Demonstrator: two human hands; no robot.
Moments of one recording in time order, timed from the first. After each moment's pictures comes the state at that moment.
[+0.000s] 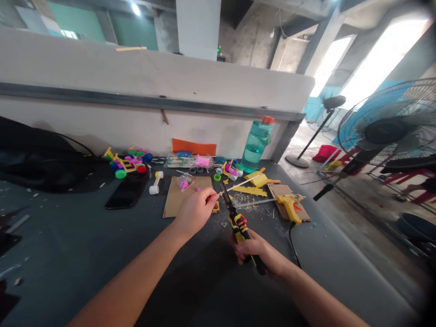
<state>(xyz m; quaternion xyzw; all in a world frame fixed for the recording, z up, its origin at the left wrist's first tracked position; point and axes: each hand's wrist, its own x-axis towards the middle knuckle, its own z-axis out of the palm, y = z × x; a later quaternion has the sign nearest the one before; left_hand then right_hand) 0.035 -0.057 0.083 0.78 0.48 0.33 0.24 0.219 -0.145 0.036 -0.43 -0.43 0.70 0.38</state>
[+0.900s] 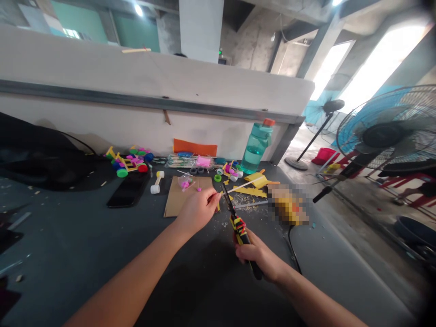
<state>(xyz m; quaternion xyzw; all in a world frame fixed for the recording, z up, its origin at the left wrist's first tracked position) 0.035 -0.054 0.079 0.79 0.46 0.32 0.25 0.215 -0.148 0.047 -0.50 -0.48 0.63 0.34</state>
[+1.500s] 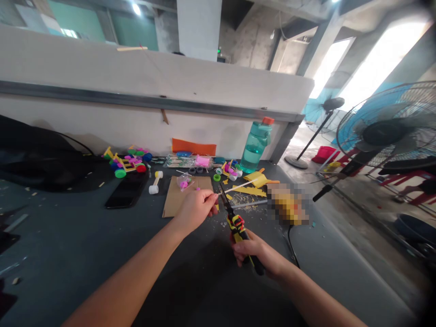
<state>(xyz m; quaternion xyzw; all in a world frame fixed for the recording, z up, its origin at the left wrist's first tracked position) 0.035 -0.047 0.074 0.73 0.44 0.33 0.41 0.218 -0.144 0.038 -0.44 -0.45 0.70 0.35</state>
